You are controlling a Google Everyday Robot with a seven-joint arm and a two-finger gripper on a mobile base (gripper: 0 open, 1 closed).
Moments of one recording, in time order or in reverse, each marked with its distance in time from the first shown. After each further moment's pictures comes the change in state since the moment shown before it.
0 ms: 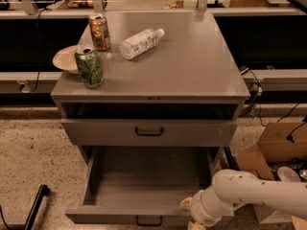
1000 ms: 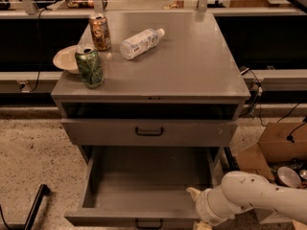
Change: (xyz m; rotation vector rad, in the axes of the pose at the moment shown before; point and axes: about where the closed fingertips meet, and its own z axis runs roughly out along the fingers) arm 0.004 -0.001 -0.023 0.082 -0.030 0.019
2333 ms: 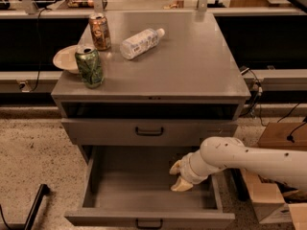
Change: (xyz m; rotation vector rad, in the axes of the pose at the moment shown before) arm -0.058 -0.118 -0.005 0.124 0.027 -0.212
